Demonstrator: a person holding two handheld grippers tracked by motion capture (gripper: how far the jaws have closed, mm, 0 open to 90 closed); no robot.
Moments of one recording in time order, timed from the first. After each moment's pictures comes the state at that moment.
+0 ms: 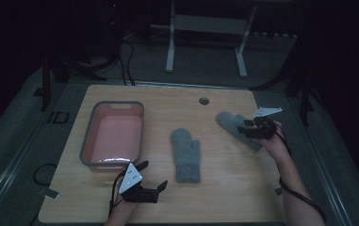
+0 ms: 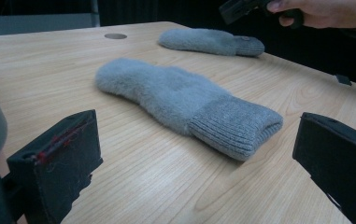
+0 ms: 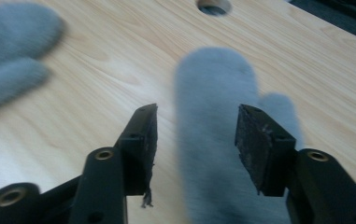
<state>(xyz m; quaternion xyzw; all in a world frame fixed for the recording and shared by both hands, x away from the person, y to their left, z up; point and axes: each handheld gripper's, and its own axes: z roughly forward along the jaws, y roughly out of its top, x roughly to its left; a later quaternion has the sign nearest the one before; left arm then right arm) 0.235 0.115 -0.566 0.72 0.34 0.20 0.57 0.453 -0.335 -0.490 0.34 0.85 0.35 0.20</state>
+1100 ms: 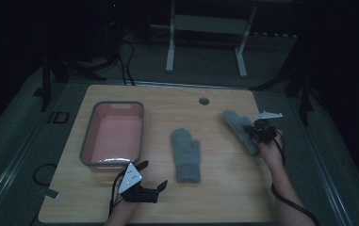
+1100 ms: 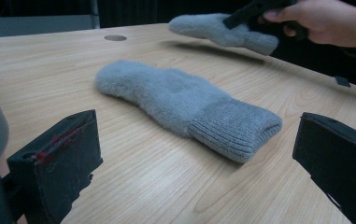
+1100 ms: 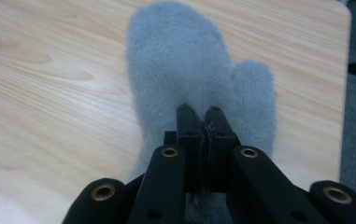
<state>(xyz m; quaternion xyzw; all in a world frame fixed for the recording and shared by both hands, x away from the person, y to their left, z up) 0.235 0.115 -0.565 0.71 0.34 0.20 0.58 0.434 -0.332 -0.498 0.47 0.79 0.32 0.24</state>
